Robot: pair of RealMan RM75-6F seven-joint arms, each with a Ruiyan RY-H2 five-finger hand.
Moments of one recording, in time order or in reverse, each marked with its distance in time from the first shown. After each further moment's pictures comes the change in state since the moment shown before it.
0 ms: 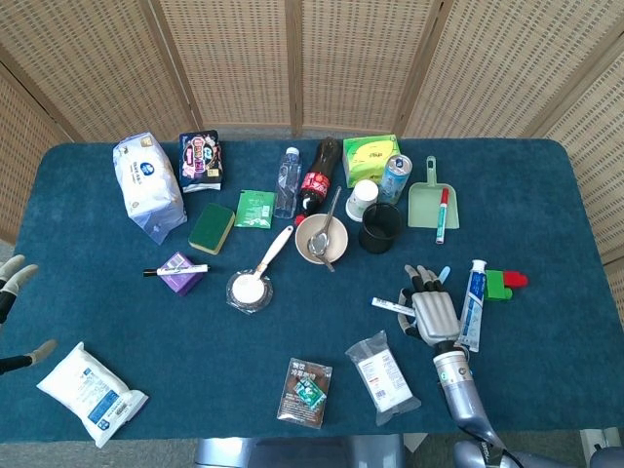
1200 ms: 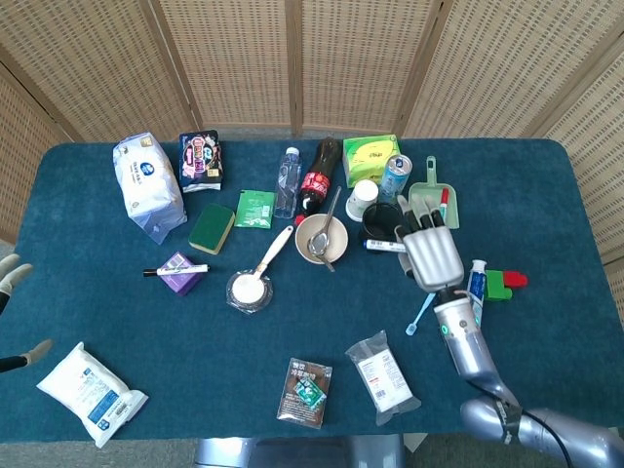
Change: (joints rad) left arm 0.008 0.018 0.001 0.010 0.014 0.016 -0.052; right arm 0.198 0.241 0.203 -0.260 0.047 -0.026 -0.418
